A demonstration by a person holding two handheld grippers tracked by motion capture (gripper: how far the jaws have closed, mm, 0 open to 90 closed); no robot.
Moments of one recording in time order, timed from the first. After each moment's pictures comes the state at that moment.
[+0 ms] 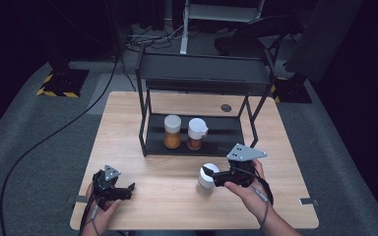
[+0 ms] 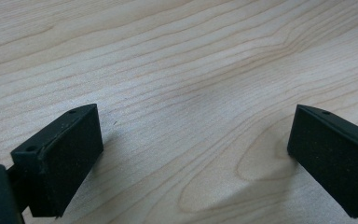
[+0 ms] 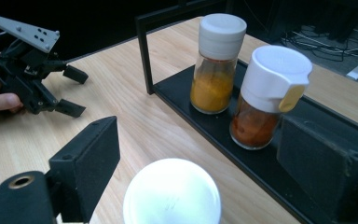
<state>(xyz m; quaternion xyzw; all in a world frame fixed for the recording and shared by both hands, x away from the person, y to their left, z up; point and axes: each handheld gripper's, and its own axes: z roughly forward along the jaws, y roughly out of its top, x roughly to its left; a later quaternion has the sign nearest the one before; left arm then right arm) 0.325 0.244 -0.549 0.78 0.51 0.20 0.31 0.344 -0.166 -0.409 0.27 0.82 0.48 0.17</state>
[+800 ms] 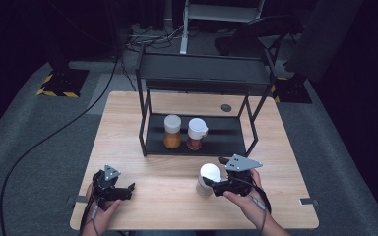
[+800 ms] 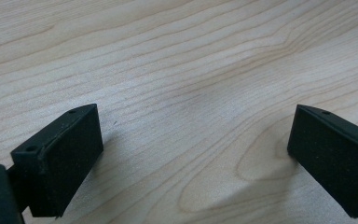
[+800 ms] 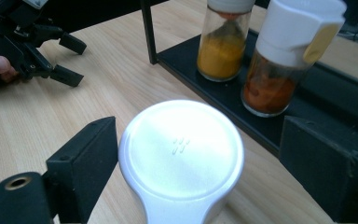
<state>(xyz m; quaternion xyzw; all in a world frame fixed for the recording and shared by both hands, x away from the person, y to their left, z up) 0.325 0.244 -0.549 0.78 0.51 0.20 0.31 0.338 -0.170 -0.449 0.28 0.83 0.46 0.16</state>
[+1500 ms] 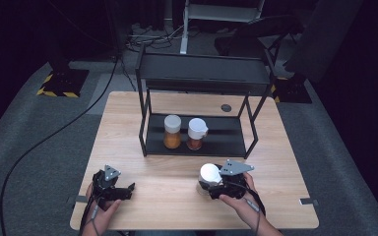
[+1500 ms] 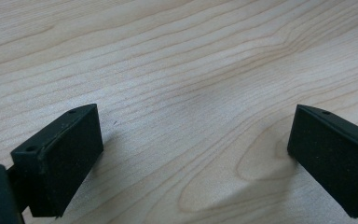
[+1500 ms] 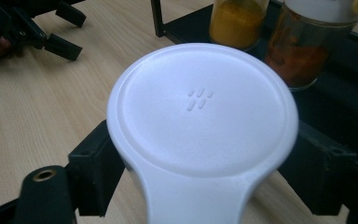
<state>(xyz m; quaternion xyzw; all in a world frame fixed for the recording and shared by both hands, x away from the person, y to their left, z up) 0.325 0.244 -0.549 0.78 0.51 0.20 0.31 0.341 -0.162 -0.479 0.27 0.84 0.44 0.14</state>
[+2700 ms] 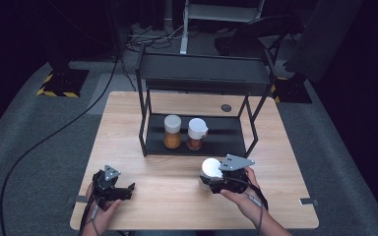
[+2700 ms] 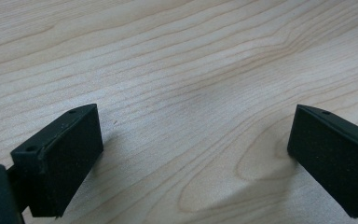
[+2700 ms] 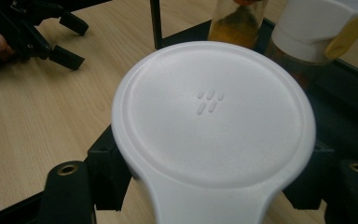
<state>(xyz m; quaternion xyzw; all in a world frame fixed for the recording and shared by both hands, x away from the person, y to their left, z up) 0.325 0.244 -0.549 0.78 0.51 0.20 0.31 0.344 -0.161 -0.450 0.26 0.85 0.44 0.15</state>
